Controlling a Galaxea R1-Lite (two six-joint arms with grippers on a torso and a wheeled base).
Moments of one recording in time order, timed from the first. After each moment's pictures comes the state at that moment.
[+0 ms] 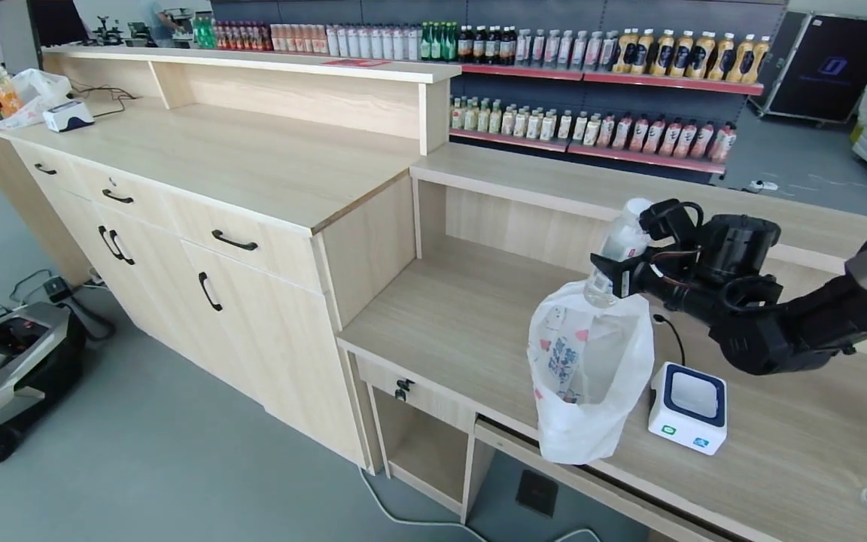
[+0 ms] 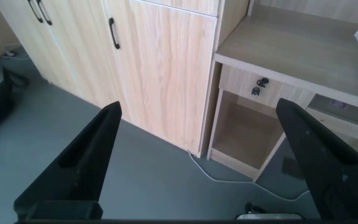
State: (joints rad) left arm 0.00 0.00 0.00 0.00 0.00 0.00; right arm 0.12 2.13 -1.11 -1.00 0.19 -0.23
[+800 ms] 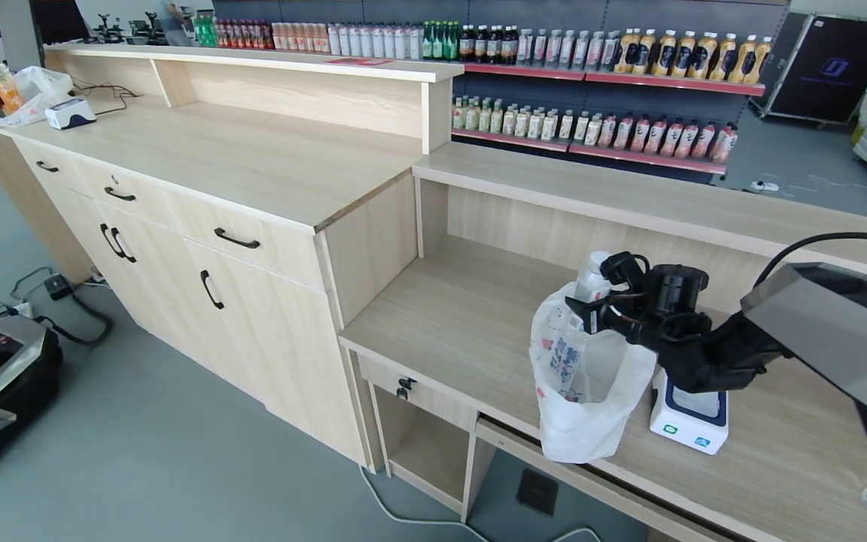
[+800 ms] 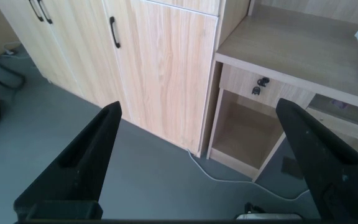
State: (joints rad) left arm 0.00 0.00 0.00 0.00 0.00 0.00; right arm 0.09 2.43 -1.28 -1.01 0.22 -0.21
